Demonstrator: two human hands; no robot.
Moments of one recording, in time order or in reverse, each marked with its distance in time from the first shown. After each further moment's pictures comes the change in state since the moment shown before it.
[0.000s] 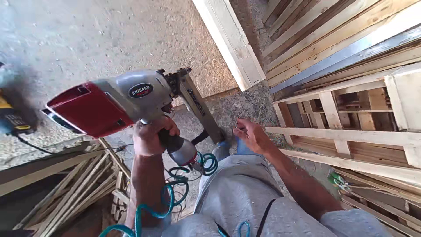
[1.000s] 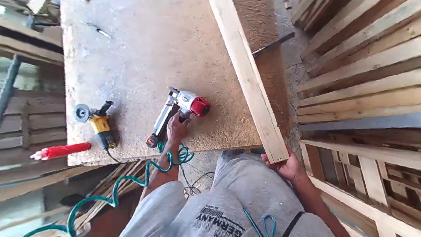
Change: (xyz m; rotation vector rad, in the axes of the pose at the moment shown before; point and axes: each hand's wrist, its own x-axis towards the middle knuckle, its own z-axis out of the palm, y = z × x) left_hand 0.229 0.043 -0.137 1.601 0.583 -0.290; right_hand 0.162 0.008 -0.123 1.467 -0.187 0.640
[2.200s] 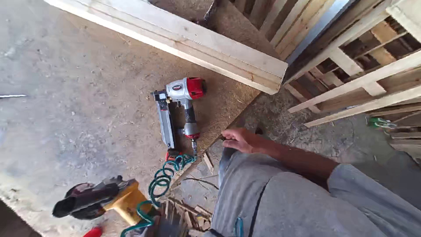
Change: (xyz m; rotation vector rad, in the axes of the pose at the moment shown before) left_hand -0.153 -0.326 -0.205 -0.860 -0.296 0.068; right_hand 0.079 0.295 0.237 -1.285 0.057 -0.708
